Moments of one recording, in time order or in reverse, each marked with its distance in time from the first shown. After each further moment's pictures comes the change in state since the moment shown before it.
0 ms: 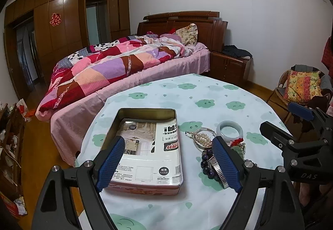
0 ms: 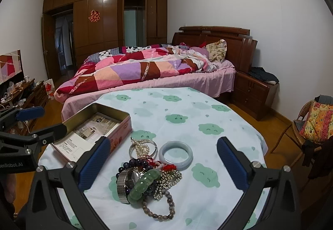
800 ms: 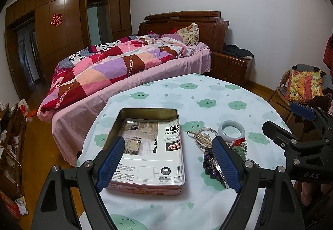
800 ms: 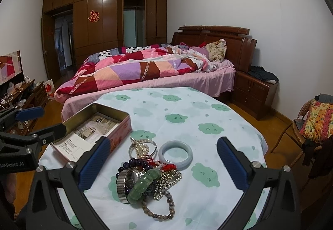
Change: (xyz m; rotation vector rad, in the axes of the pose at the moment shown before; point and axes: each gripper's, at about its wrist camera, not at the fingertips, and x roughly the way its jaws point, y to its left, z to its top) left arm 0.001 0.001 -0.001 0.004 -0.001 0.005; right arm 0.000 -0.001 0.000 0.004 0.002 0.000
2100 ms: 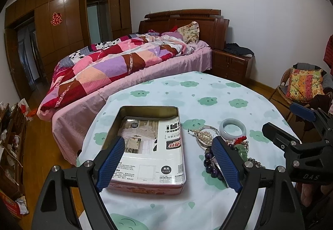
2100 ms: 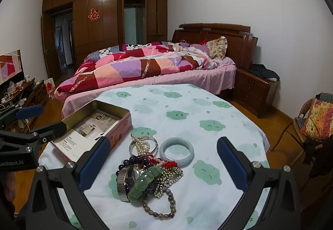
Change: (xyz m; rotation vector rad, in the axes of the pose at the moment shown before) left arm 0.001 0.008 -0.004 0.001 0.011 -0.001; right arm 0.004 0.000 -0.004 0.003 0.009 0.000
